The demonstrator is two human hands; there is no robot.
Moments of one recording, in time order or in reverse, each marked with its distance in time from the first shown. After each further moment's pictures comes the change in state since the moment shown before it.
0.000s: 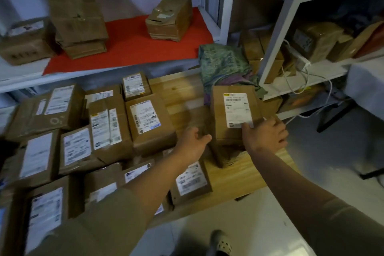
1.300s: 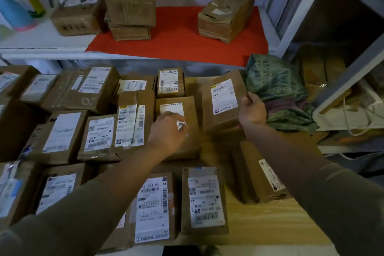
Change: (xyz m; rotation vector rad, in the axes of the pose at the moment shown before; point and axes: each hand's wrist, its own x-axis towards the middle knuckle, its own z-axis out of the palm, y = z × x) left_hand 0.062 -0.039 -0.118 0.379 0.465 0.102; right_hand 0.044 -0.159 0.084 0.429 -0.404 -0.294
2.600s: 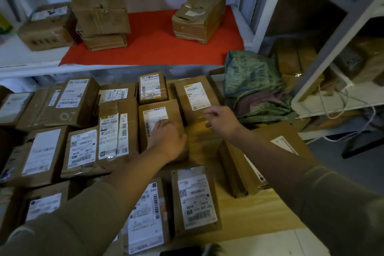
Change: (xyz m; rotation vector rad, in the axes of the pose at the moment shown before) left_hand 0.002 0.022 0.023 0.187 -0.182 0.088; right_hand -0.030 0.008 -0.005 -0.061 -0.432 -0.134
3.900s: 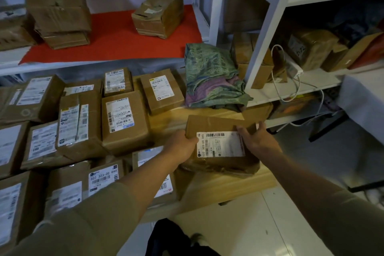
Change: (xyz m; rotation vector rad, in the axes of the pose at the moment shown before) left_hand -0.059 0.116 0.089 -0.535 -0.240 -0.159; right_hand -0.120 0.139 -0.134 -0.311 0.313 0.481
